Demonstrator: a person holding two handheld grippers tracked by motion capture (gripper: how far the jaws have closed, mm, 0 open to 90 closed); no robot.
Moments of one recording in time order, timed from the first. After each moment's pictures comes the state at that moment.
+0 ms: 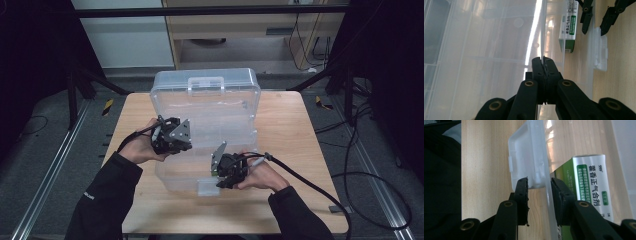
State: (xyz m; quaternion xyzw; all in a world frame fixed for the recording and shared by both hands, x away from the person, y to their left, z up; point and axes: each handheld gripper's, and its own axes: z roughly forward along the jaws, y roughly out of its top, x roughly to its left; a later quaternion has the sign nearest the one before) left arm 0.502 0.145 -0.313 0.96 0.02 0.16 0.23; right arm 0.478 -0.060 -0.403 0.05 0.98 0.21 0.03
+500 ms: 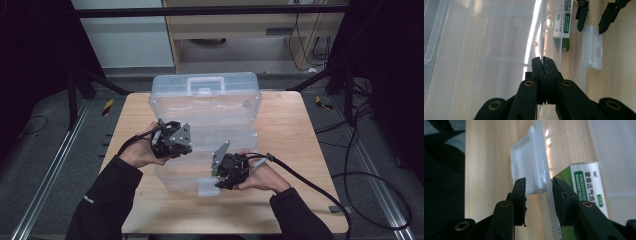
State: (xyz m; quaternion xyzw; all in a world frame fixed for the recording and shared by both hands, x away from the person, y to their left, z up) left arm 0.496 0.145 -0.318 0.96 0.02 0.16 0.23; right arm 0.471 -0.063 -0.396 0.05 0.97 0.24 0.03
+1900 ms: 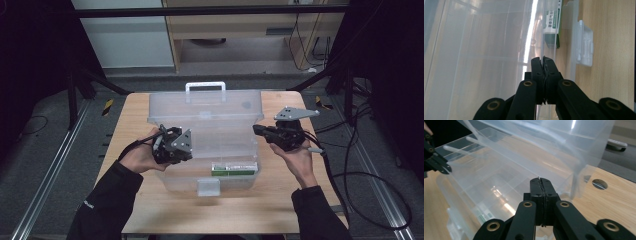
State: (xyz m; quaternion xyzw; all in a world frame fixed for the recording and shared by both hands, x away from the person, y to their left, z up) left arm 0.487 0.143 -0.326 0.97 0.02 0.14 0.22; right arm 0.493 -0.189 -0.330 0.34 0.78 0.48 0.19
